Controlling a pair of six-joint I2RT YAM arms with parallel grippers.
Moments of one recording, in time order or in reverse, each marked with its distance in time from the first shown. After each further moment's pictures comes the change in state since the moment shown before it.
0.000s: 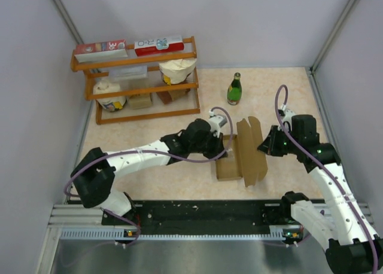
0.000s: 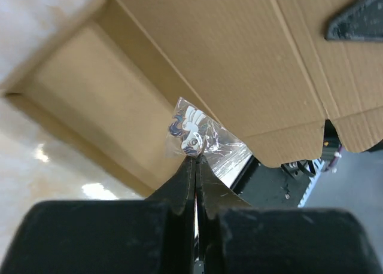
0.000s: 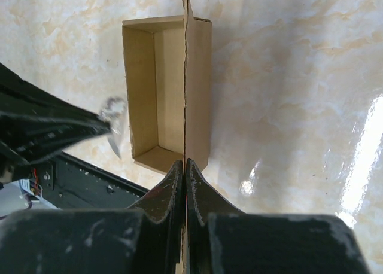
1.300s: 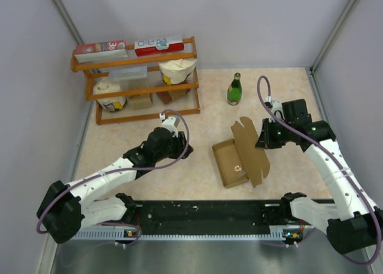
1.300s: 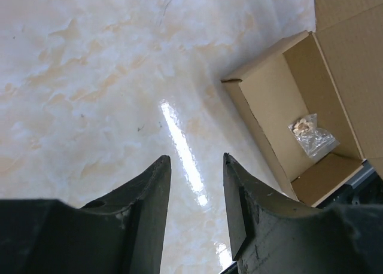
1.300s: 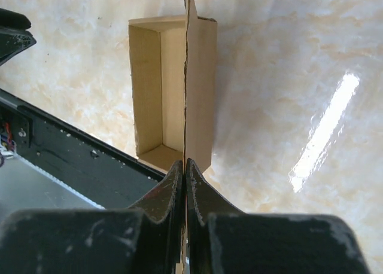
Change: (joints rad) left arm 0.198 -0.391 -0.347 -0.020 -0.220 -0.054; right arm 0.053 0.211 0.214 -0.173 -0.010 -0.163
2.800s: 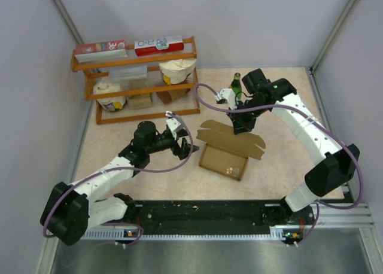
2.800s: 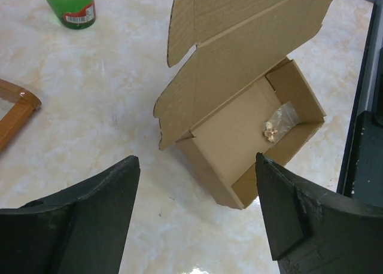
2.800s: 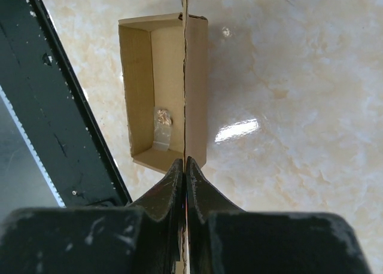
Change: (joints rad) left arm 0.191 -0.003 -0.083 0.384 0.576 0.573; right arm 0.256 0.542 0.557 -0.261 -0.108 -0.784
